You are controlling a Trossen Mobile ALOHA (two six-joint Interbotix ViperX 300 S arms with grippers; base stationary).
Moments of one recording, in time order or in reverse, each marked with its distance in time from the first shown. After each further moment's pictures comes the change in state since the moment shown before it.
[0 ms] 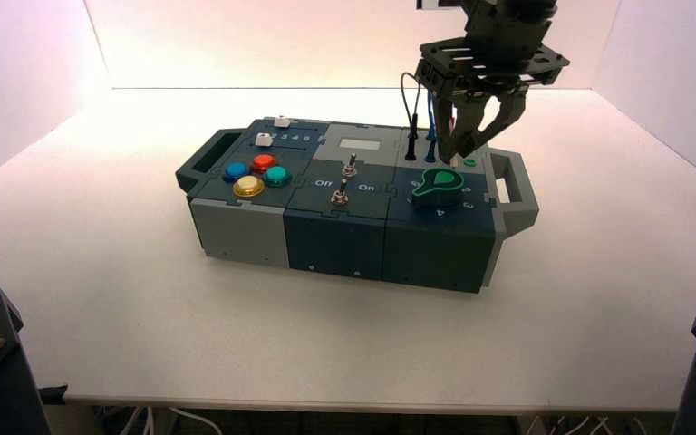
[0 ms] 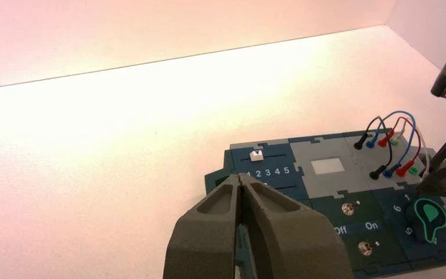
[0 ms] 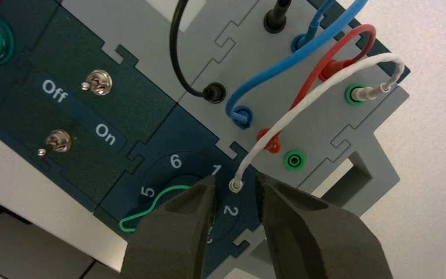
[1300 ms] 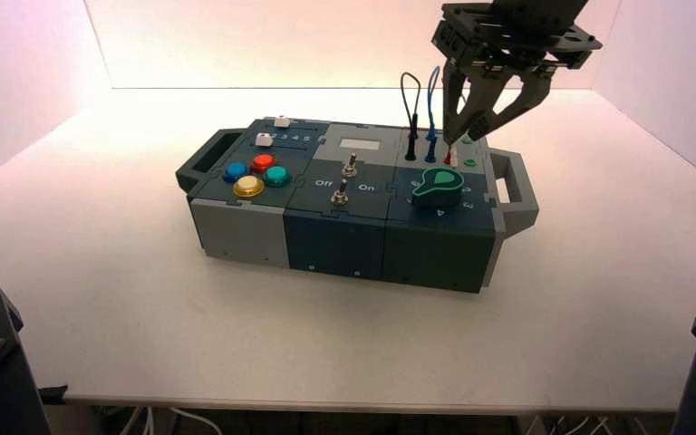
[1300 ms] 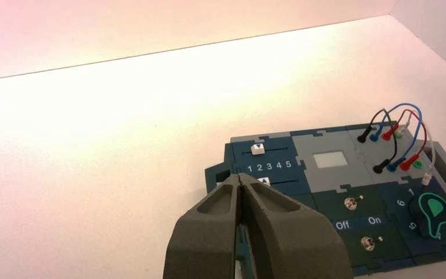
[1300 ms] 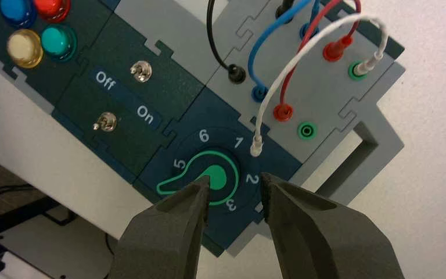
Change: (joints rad) left arm 0.000 0.026 0.000 -0.002 0.000 0.000; right arm 0.015 -0.170 0.080 0.072 -0.002 0.002
